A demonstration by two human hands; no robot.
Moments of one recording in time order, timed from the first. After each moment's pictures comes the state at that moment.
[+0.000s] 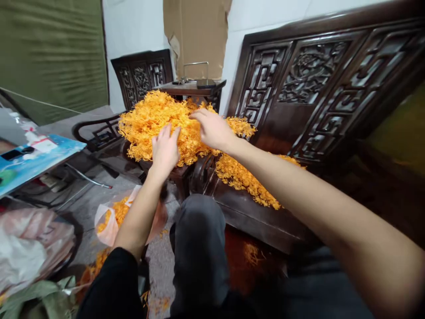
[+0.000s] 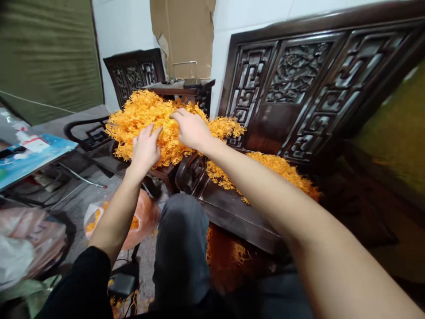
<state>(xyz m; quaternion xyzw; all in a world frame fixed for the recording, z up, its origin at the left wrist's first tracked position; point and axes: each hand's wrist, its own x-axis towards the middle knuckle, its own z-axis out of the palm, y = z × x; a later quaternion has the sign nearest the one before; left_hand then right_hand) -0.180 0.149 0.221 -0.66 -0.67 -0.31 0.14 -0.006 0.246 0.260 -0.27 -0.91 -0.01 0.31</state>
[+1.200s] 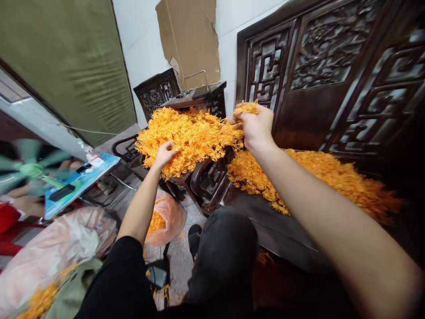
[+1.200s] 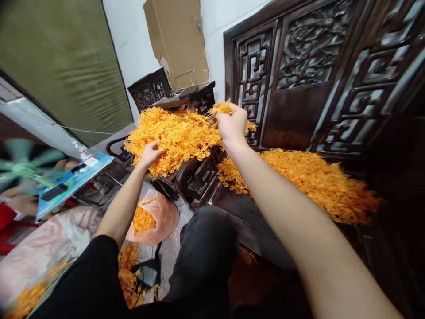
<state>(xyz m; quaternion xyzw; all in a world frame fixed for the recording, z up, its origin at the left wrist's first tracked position) -0.233 0.220 0.208 -0.58 -0.72 -0.36 -0.08 0.085 0.307 0.239 -0.34 -0.59 0.36 0.63</state>
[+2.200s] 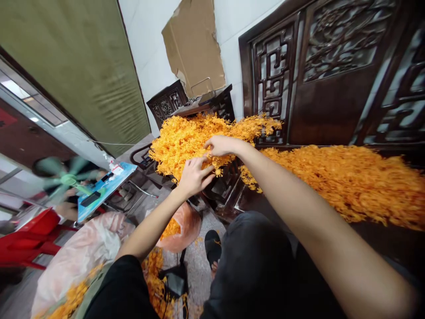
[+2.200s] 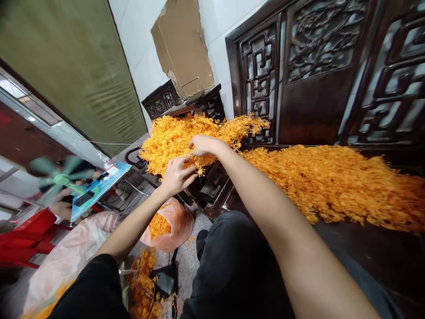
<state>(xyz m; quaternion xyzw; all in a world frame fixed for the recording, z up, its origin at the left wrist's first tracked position) -0.130 0.139 0.195 -0.81 -0.51 -0.12 0.26 0.028 0.288 0.244 -0.29 -0.93 0.18 0.14</state>
